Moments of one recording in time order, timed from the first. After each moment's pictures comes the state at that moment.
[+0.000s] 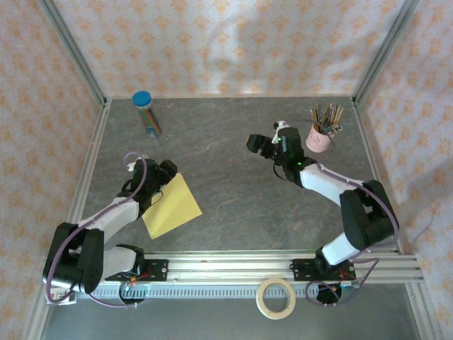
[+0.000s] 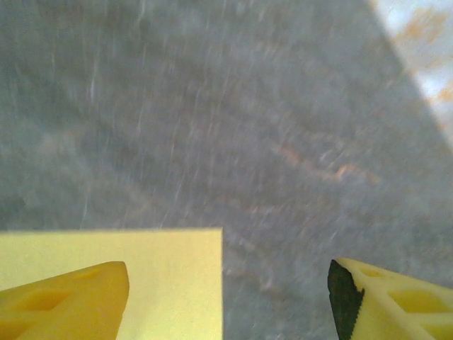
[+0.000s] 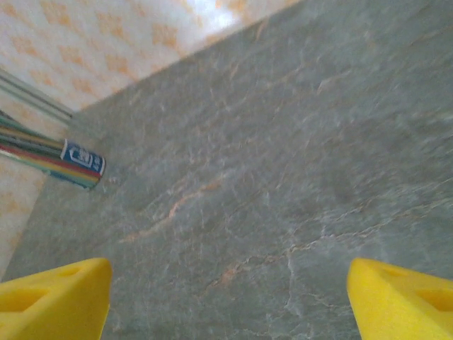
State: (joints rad) left arm -0.16 1.23 0.44 0.09 -0.02 -0.95; right arm 0.41 1.56 0.87 0.20 -0.15 0.62
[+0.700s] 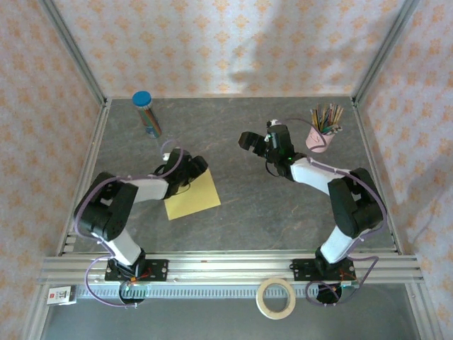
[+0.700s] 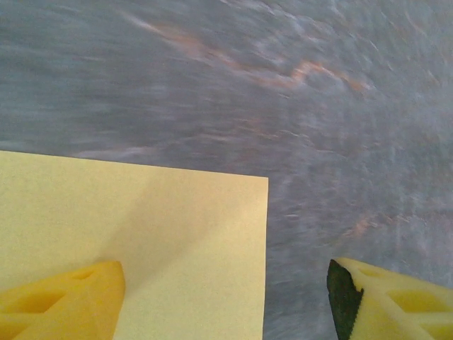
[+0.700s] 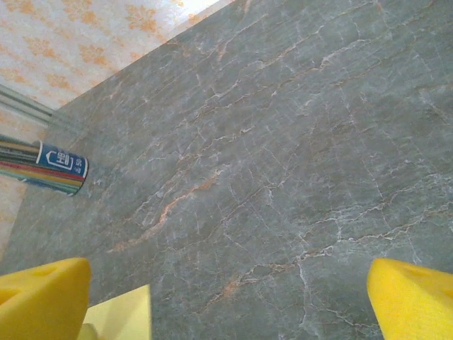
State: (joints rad) left arm -0.38 1.69 0.72 0.23 0.02 -0.99; right arm 0.44 1.67 0.96 0.17 -0.09 0.68
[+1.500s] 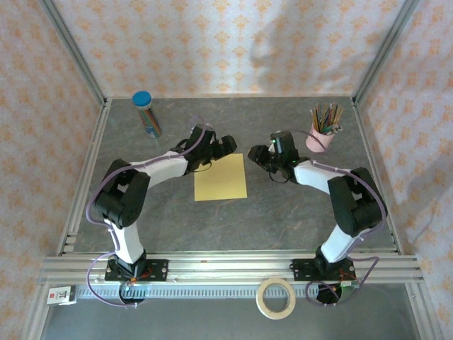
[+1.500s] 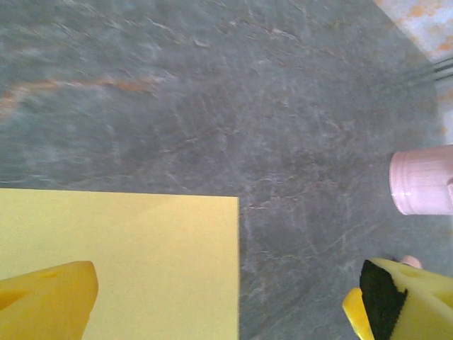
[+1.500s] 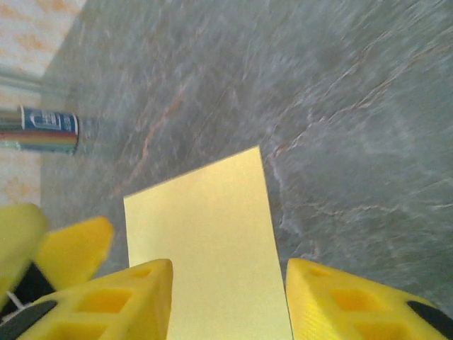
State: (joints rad) left arm -0.47 1.81 1.14 -0.03 0.09 -0.86; right arm 0.40 1.69 0.90 0.09 -0.31 0.85
